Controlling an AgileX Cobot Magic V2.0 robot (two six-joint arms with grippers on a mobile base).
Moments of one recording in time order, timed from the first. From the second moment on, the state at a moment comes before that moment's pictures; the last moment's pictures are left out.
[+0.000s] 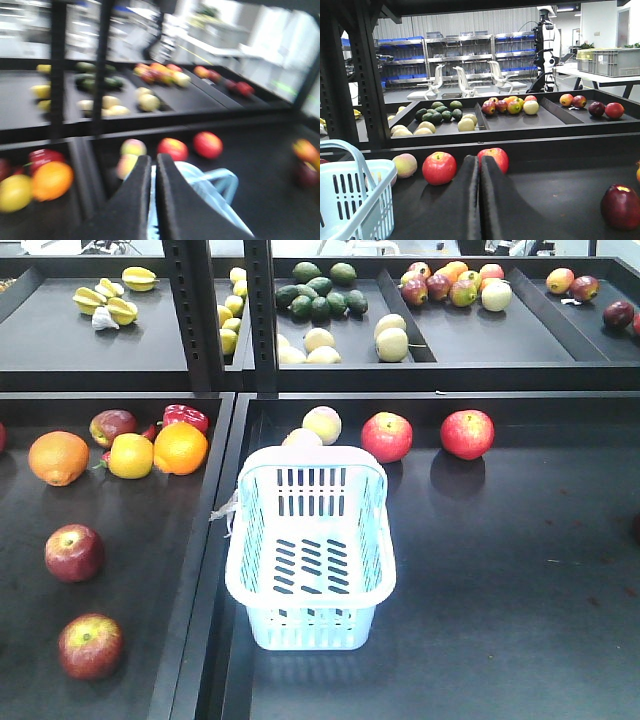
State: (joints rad) left arm 0.09 0.78 -0.90 -1.09 0.69 0.91; right arm -0.02 -0.01 0.03 -0.09 -0.03 0.16
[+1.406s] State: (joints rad) left arm -0.22 2.04 -1.86 -0.86 1.11 1.25; right arm -0.02 -0.01 0.03 -0.09 -0.03 0.16
